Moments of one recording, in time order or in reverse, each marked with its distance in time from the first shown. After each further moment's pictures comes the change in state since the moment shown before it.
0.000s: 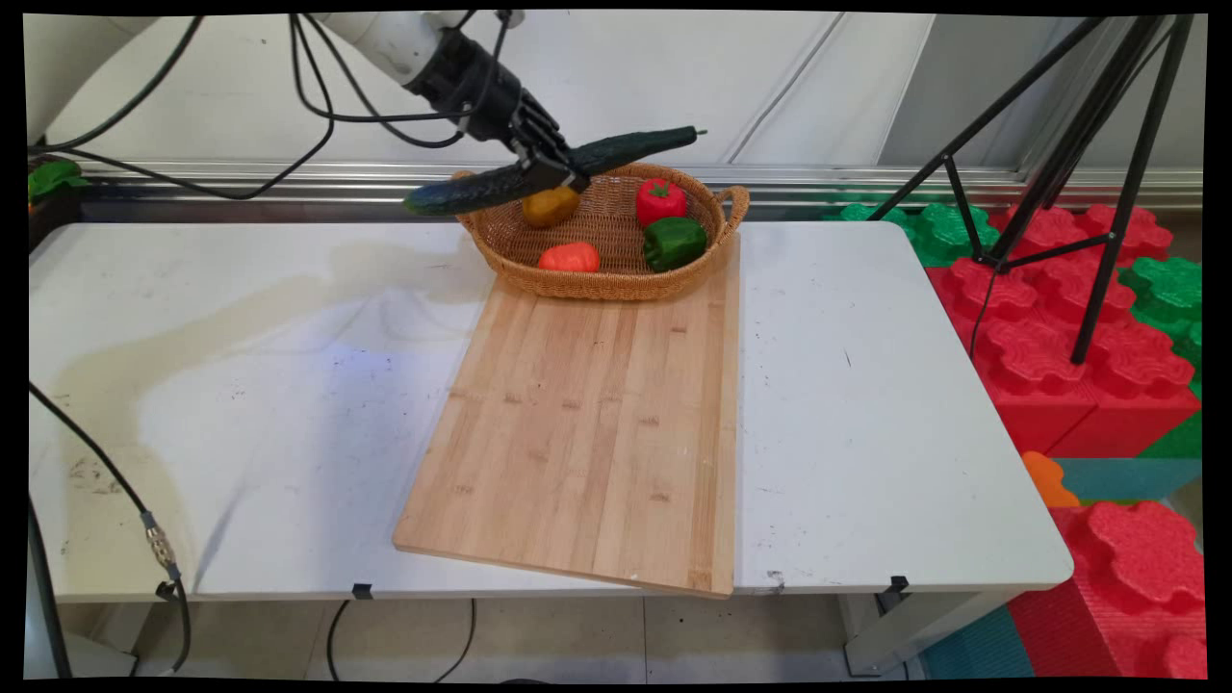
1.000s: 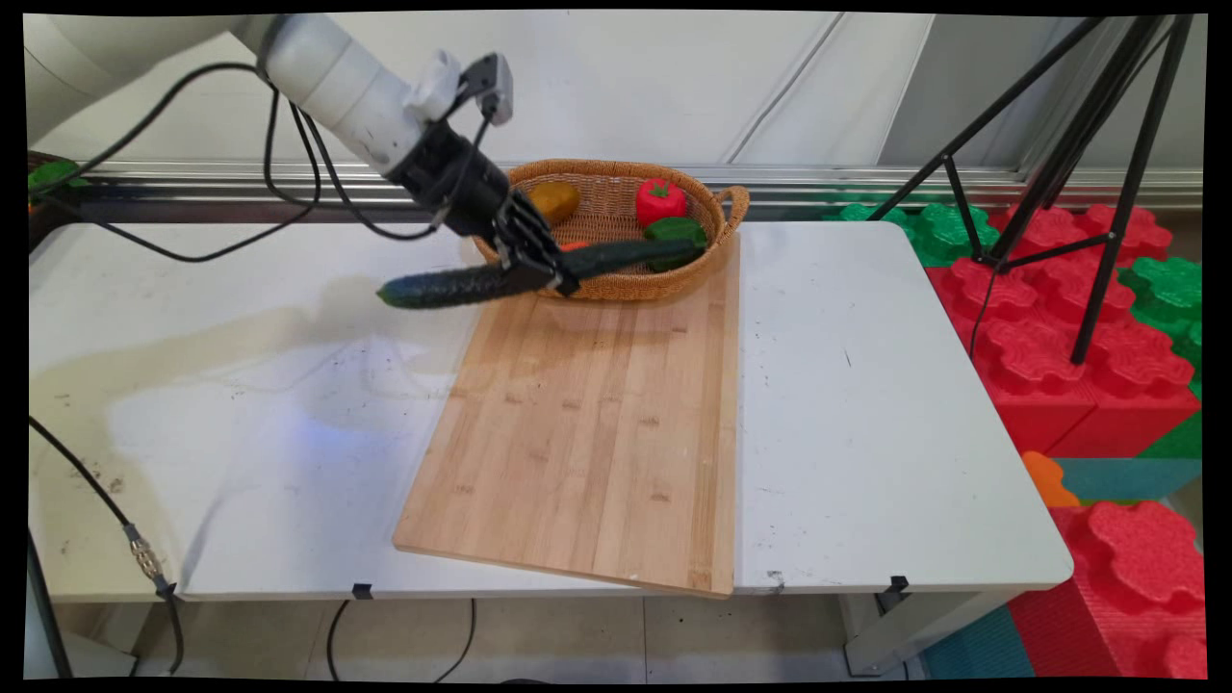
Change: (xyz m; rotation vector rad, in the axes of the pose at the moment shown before) arm -0.034 0.075 0.014 -0.159 -0.057 -0.038
